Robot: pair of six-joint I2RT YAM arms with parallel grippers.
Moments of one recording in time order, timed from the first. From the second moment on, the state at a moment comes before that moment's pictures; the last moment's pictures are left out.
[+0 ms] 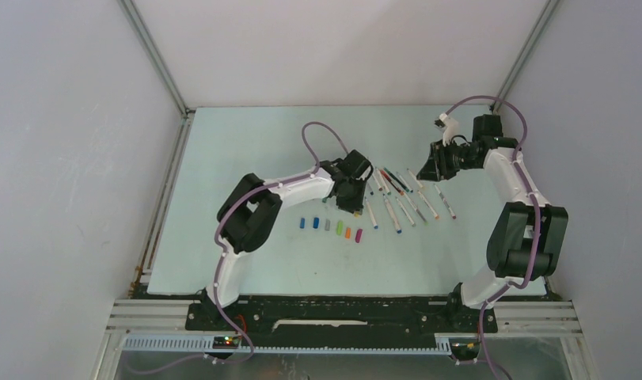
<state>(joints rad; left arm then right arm) -0.80 2.12 1.57 -0.53 0.05 -0.57 -0.12 1.63 1.29 -0.77 -0.85 -0.41</state>
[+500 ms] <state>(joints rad) -0.76 1.77 1.48 -0.47 0.02 -0.51 -0.15 1.51 1.29 -0.77 -0.86 -0.43</state>
